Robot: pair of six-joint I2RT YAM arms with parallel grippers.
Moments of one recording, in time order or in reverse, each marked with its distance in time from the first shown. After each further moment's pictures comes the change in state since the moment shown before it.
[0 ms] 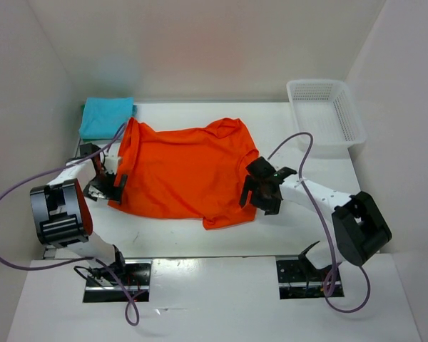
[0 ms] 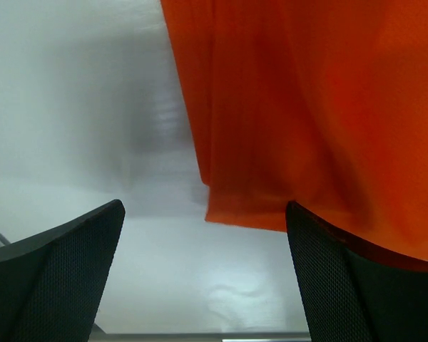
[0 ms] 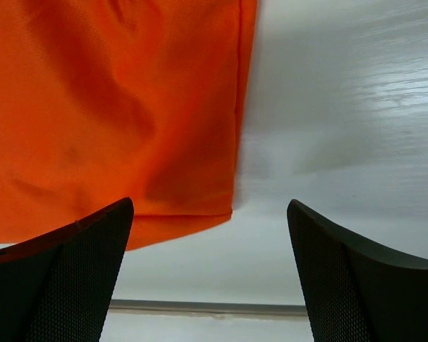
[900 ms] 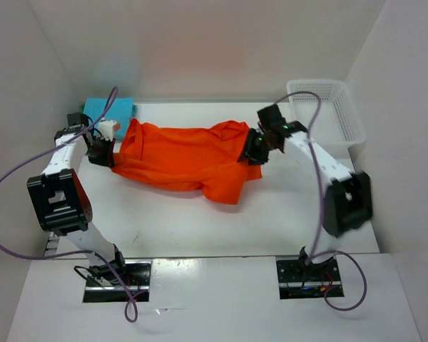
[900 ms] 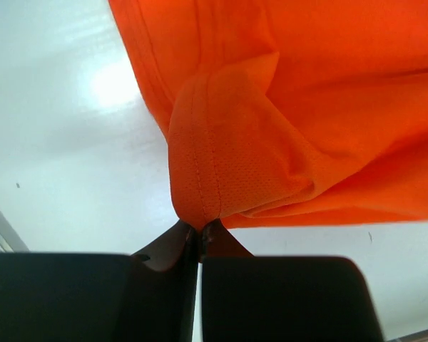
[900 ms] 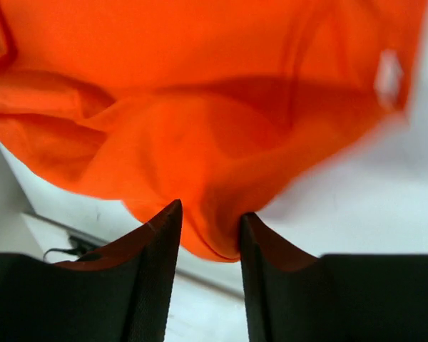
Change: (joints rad) left arm 0.011 0.098 0.355 -0.068 0.294 0.069; right arm -0.222 0.093 0.445 -0.079 -0.319 -0.162
